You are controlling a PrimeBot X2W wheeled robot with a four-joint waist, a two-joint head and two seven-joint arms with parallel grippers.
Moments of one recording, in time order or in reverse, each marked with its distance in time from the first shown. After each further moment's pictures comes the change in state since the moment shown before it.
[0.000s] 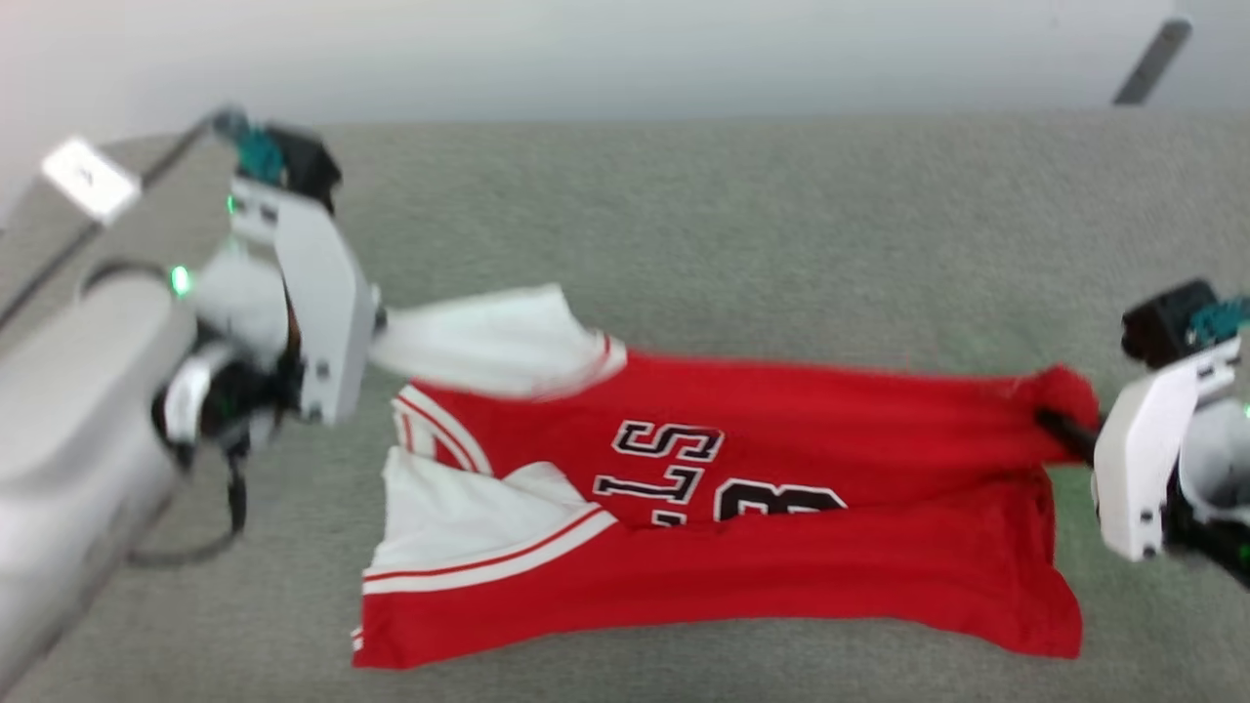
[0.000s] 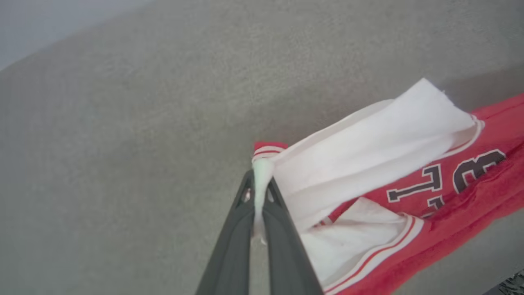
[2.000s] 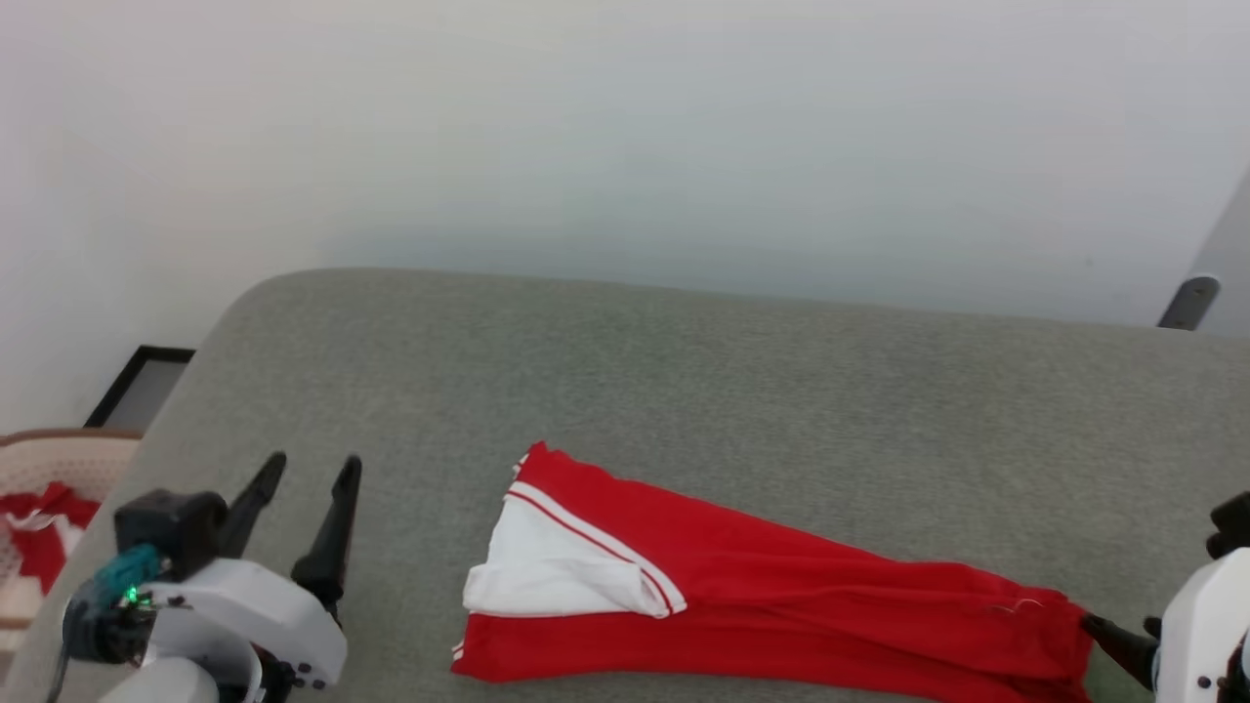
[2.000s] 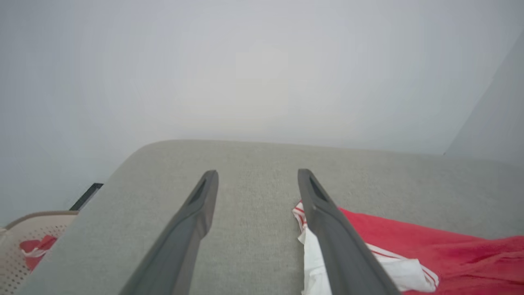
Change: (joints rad) left arm 0.774 0.040 0.315 -0.267 0.144 0.195 -0.952; right arm 0.410 0.195 -0.445 -0.030 -0.103 0.000 0.172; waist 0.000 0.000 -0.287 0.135
